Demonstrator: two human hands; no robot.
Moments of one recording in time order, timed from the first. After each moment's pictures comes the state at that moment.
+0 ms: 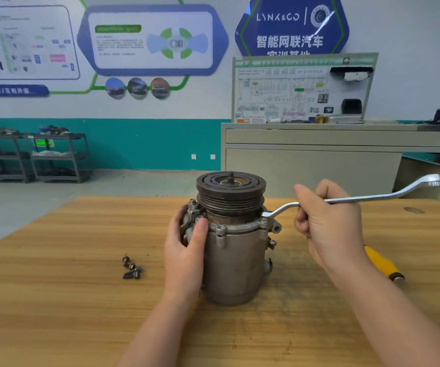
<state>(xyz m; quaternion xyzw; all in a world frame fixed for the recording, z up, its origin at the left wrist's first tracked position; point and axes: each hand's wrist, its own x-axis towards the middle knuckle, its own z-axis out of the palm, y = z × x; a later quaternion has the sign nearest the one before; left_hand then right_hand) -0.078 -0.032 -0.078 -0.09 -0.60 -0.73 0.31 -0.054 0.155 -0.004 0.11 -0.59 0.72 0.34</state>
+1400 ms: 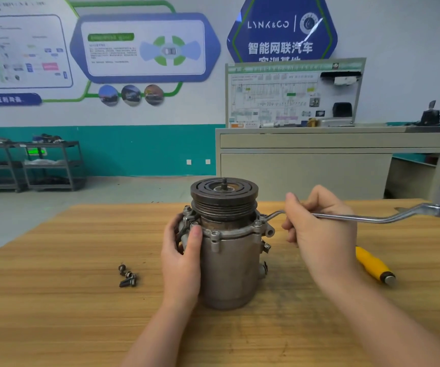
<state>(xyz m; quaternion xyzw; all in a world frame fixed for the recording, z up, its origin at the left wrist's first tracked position) -0.081 -0.028 -0.081 -0.09 -0.61 -0.71 0.34 -0.031 0.145 -0.004 0.11 -0.65 0.63 0.41</state>
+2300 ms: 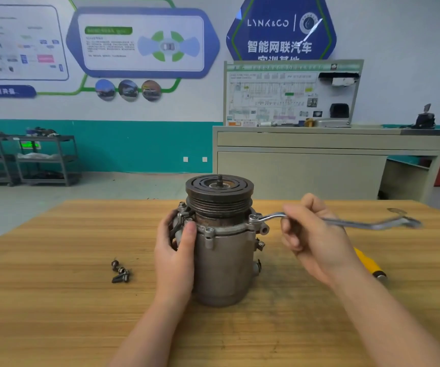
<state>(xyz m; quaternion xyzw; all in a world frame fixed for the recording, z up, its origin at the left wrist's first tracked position) -0.083 -0.029 -0.082 -0.09 -0.60 -0.72 0.34 -0.043 0.167 -0.012 0.17 -0.54 0.81 0.14</state>
